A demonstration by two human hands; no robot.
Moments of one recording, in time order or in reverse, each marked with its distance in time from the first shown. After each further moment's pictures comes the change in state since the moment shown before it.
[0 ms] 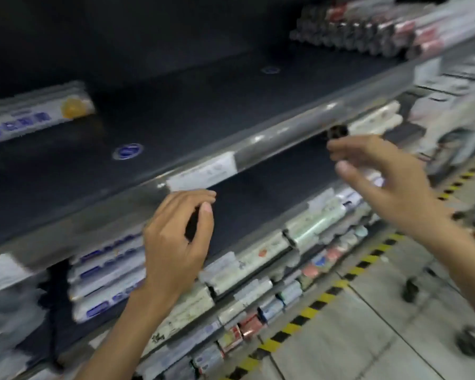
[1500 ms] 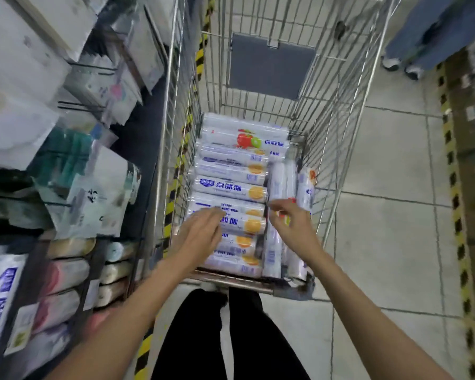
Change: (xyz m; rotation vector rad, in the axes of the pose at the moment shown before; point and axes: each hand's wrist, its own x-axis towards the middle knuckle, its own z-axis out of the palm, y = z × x) left_hand -0.010 0.363 0.984 -0.321 -1.289 0.447; right_hand -0.309 0.722 -0.424 -0.036 0.298 1.334
